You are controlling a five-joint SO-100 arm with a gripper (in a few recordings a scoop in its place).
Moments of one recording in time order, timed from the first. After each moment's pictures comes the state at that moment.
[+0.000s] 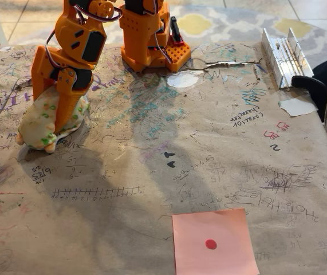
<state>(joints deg) 41.7 107.5 155.2 10.7 -98.8</state>
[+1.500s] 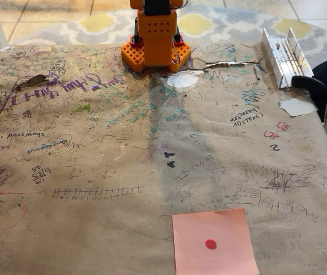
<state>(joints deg) -5.4 154.1 72.4 91.8 -40.9</state>
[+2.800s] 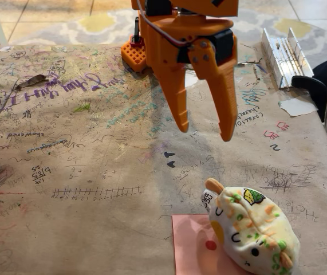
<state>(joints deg) -8.3 73.2 59.7 85.5 -45.7</state>
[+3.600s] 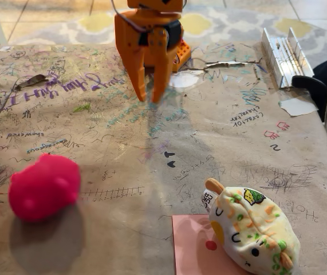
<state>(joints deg) 2.1 142.6 147.3 61.0 -68.1</state>
